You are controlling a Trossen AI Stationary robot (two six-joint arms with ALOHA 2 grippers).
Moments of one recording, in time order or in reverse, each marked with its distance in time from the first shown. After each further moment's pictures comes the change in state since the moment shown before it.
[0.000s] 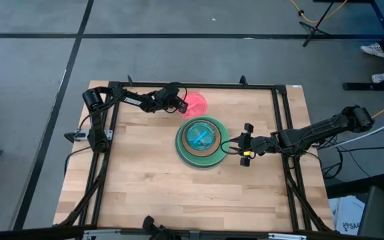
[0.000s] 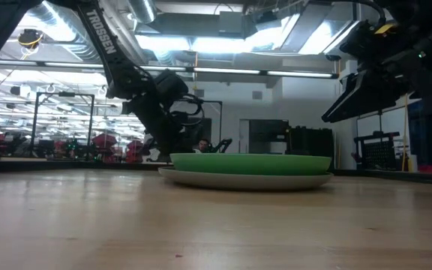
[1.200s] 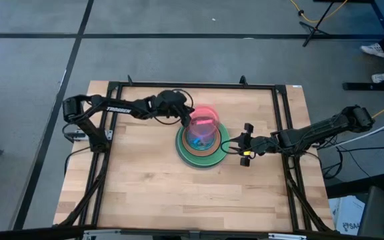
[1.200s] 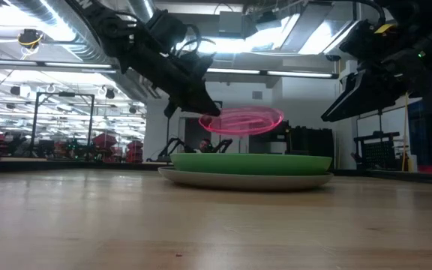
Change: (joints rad) left arm -0.213 -0.276 0.000 -0.045 0.205 0.071; right arm 0.000 0.000 0.000 0.005 -0.001 0.003
